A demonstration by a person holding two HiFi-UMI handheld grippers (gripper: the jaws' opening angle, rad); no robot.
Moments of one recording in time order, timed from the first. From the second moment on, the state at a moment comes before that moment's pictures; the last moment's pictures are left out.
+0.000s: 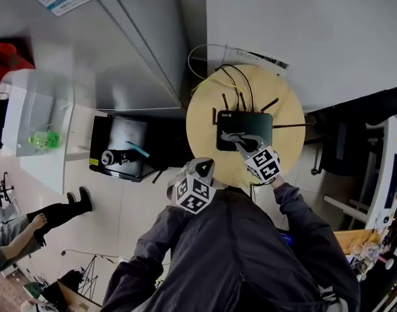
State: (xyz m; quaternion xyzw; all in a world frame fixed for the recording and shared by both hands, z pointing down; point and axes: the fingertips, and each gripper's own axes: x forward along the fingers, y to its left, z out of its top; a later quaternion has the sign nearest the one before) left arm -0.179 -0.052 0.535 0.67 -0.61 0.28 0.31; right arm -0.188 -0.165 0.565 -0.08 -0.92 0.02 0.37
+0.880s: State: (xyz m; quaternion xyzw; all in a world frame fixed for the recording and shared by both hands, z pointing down) left arm -0.217 -0.084 0.608 0.70 -0.56 0.28 0.33; right arm -0.275 -0.193 0.631 -0.08 -0.90 -0.04 0.43
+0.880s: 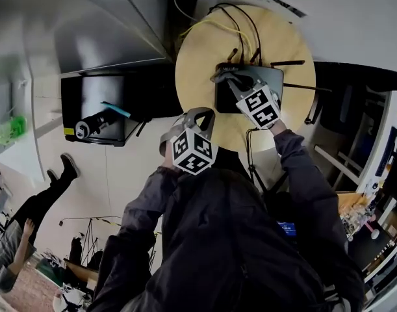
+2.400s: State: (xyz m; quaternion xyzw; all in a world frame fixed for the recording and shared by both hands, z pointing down) left arm -0.172 -0.064 0.637 0.67 -0.59 0.25 0.38; right arm -0.291 -0.206 0.630 -0.07 -0.91 -0.10 0.40
